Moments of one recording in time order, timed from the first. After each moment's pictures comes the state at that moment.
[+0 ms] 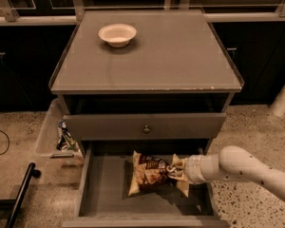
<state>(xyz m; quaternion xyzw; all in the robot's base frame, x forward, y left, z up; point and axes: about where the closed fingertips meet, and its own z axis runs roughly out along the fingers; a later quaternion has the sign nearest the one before) 0.508 -0.141 0.492 -0.63 0.67 0.15 0.36</state>
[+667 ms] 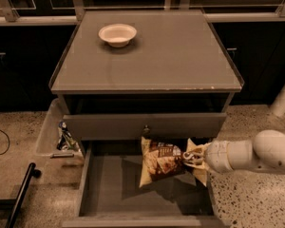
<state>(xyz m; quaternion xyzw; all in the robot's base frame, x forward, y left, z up) 0.491 -0.179 0.611 -0.64 0.64 0.14 0.41</state>
